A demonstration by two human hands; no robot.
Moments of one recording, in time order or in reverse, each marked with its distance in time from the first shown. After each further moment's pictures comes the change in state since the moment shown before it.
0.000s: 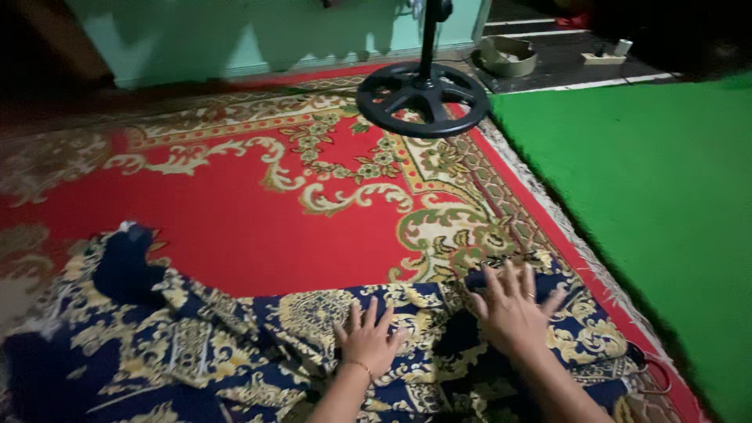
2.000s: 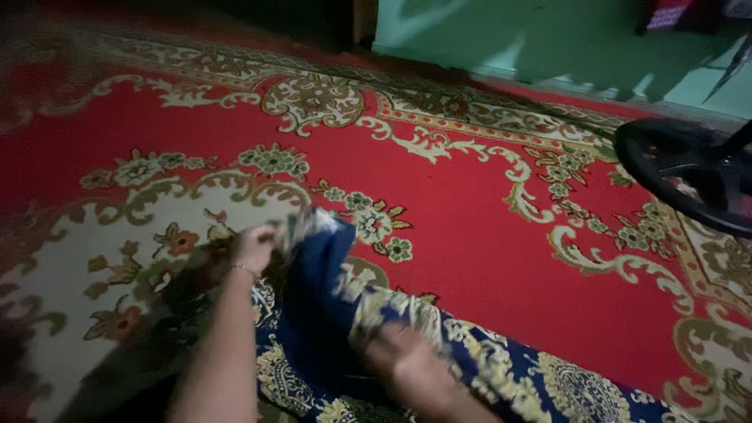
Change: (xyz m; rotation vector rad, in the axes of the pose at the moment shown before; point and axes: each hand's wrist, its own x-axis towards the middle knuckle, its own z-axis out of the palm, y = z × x) left_hand 0.014 -0.794 -0.074 -0.805 1.114 -0.056; right_hand -0.087 -0.594 -0.032 0.645 0.130 -1.406
